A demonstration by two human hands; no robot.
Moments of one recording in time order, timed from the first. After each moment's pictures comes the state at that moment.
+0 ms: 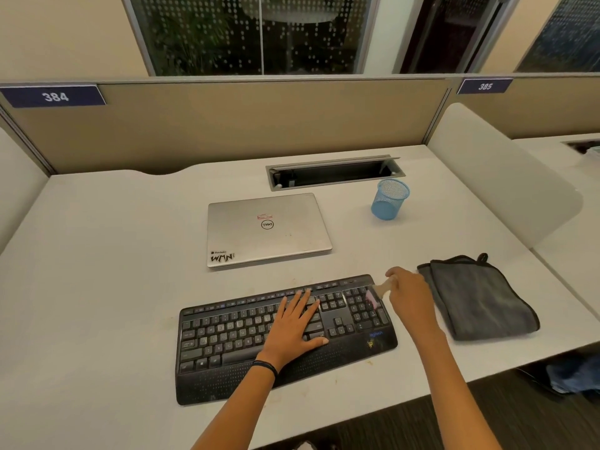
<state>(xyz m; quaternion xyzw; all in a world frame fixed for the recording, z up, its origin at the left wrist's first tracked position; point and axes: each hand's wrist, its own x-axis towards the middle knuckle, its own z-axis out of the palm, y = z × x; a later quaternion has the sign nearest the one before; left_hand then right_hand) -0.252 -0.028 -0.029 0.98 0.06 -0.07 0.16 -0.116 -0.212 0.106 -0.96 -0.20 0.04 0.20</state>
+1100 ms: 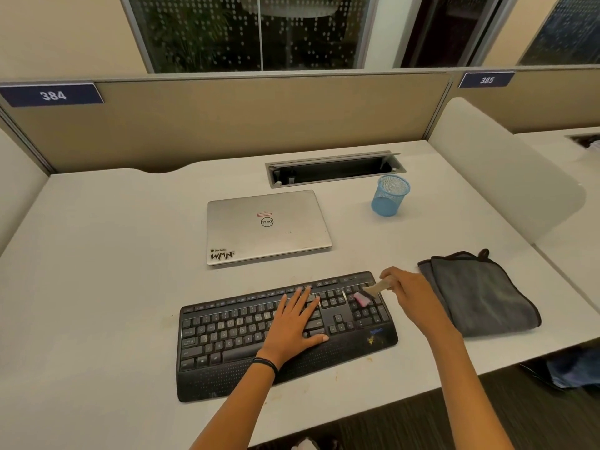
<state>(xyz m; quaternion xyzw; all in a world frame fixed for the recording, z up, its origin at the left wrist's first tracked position) -0.252 -0.028 -0.033 0.98 0.06 -0.06 0.16 -0.099 -0.235 0.089 -0.91 -0.32 0.08 0.24</state>
